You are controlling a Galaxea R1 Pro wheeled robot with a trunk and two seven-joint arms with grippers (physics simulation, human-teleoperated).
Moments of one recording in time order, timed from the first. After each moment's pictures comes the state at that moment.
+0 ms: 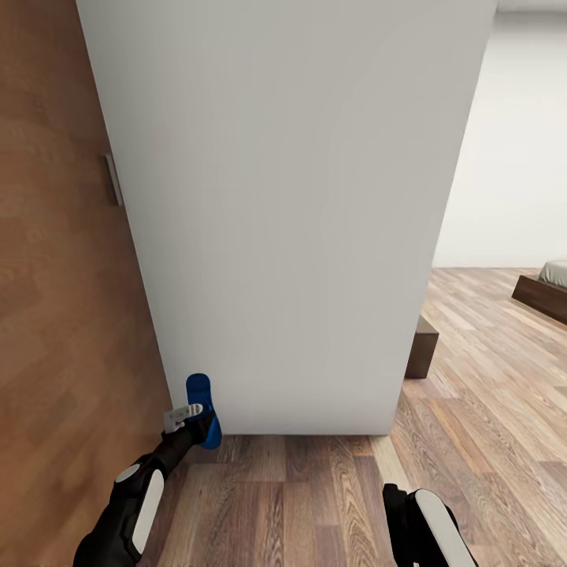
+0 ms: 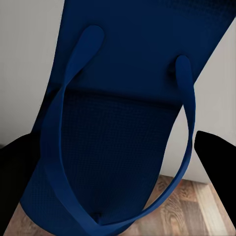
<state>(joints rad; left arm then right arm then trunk) -0.36 -0.11 0.29 -1.06 0.10 0.21 -0.32 -0.22 0.07 -0.09 -1.18 -1.47 -0.03 -0.96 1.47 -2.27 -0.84</state>
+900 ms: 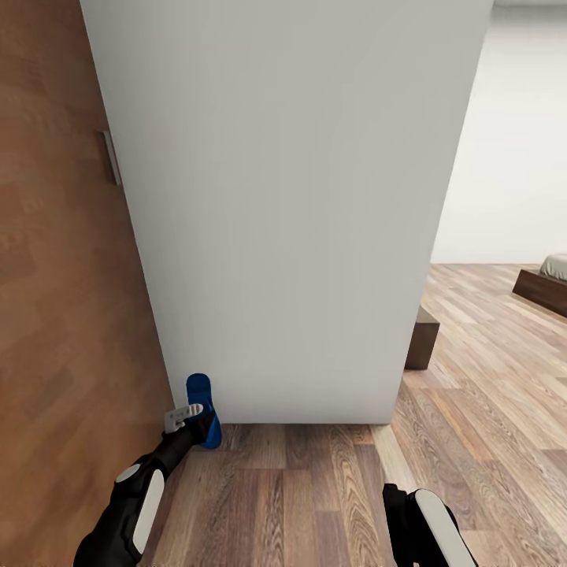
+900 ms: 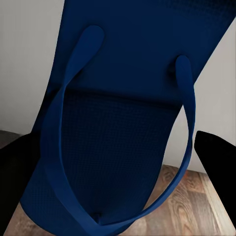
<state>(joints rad) -0.36 -0.11 0.29 -1.06 0.10 0.21 -0.32 -0.22 0.07 -0.09 -1.18 -1.47 -0.03 -0.96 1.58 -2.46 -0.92</state>
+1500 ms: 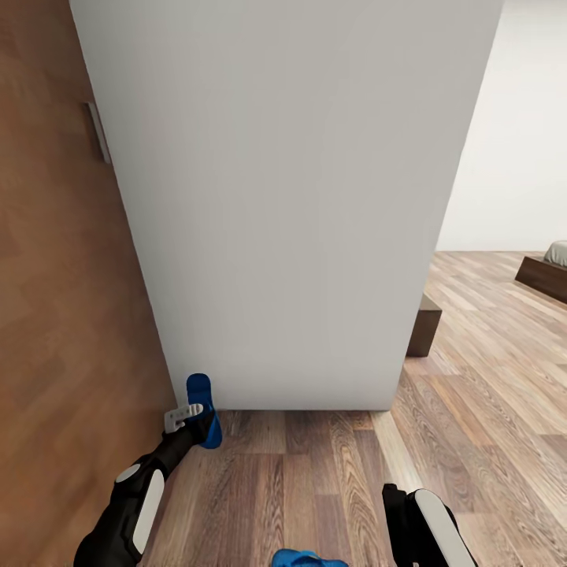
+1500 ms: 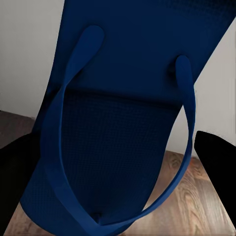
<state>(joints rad) -0.36 -0.11 0.29 -1.06 0.10 0.21 -0.32 -0.22 0.08 -0.09 -1.18 -1.47 -0.03 -0.96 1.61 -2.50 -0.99</state>
